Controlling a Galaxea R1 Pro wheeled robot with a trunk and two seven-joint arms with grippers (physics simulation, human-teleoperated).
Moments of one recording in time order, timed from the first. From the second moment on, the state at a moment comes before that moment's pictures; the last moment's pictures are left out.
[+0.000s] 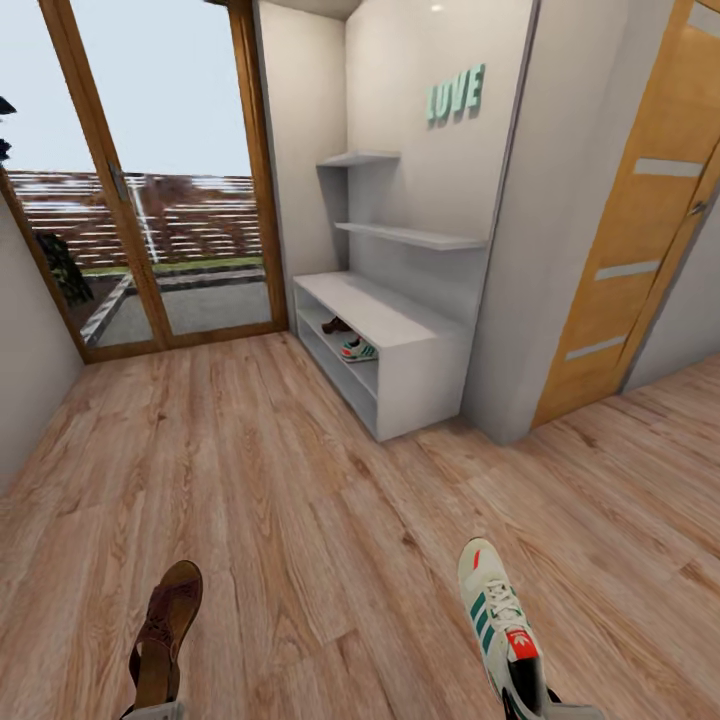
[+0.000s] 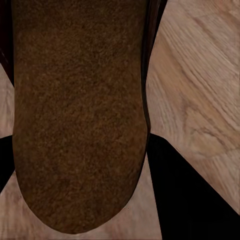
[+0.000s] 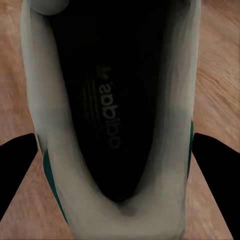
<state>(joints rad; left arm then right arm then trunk) -0.23 0.13 0.17 -0.23 0.08 -0.64 -0.13 -0.10 -0.08 -0.01 -0.51 0.00 -0.57 -0.05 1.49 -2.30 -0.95</state>
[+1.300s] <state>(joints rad) -0.23 0.13 0.17 -0.23 0.08 -0.64 -0.13 -0.10 -0.08 -0.01 -0.50 0.00 -0.56 -0.04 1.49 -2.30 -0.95</state>
